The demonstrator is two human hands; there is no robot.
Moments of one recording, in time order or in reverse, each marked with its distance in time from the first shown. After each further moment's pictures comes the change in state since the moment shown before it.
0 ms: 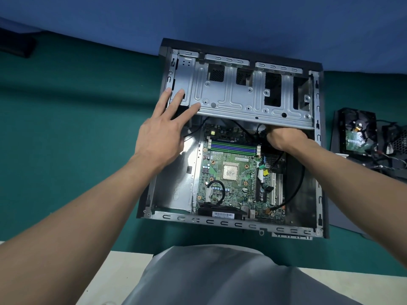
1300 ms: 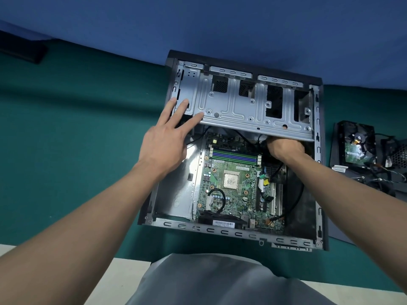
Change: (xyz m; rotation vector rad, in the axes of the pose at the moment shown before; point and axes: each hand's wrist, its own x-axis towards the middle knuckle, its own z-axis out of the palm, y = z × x) left_hand 0.000 -0.001 0.002 0.001 0.030 0.008; right_hand 0.002 -0.006 0.008 0.223 0.123 0.156
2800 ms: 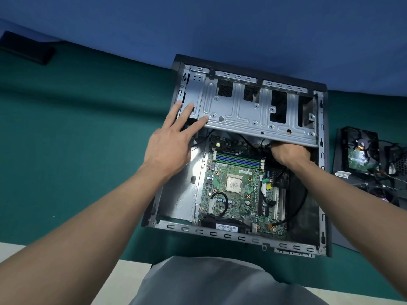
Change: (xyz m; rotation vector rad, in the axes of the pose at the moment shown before) left_hand 0.000 0.001 -0.001 0.002 -0.007 0.003; right_hand 0.000 0.002 0.003 0.016 0.073 0.022
